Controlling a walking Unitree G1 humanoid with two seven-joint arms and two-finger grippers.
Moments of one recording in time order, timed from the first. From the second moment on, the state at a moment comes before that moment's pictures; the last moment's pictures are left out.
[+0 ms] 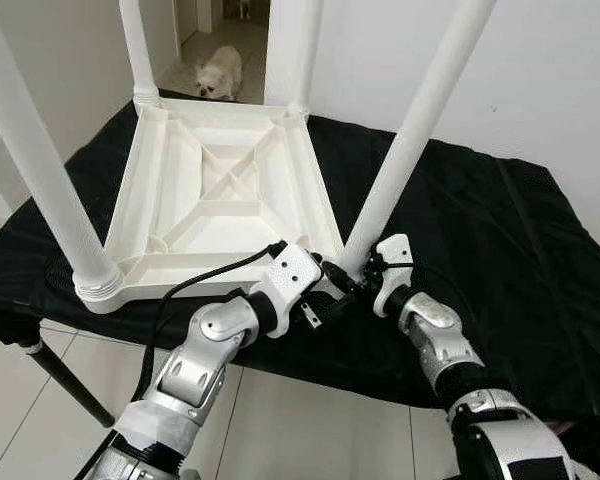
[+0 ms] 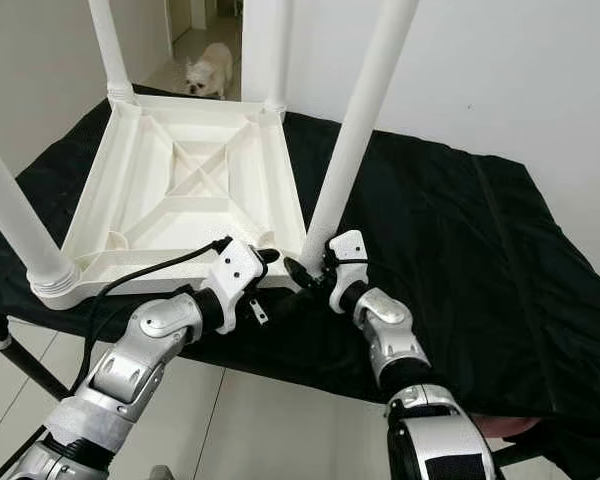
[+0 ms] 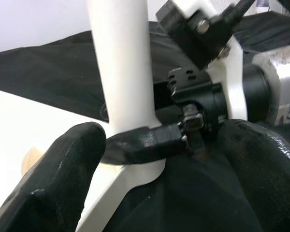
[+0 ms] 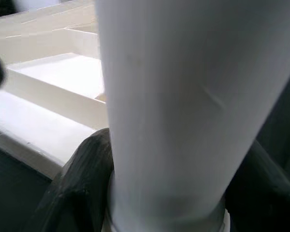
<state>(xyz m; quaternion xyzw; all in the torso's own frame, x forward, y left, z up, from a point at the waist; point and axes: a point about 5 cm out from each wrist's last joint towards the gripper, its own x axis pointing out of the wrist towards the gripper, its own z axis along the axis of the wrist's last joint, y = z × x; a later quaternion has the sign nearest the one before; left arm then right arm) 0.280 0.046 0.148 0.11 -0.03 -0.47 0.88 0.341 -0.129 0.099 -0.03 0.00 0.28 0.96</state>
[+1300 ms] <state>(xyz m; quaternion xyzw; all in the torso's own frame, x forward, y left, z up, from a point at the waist) 0.276 0.058 0.136 0.13 -0.02 -0.46 0.88 0.306 -0.127 0.100 0.03 -0.01 0.14 0.99</state>
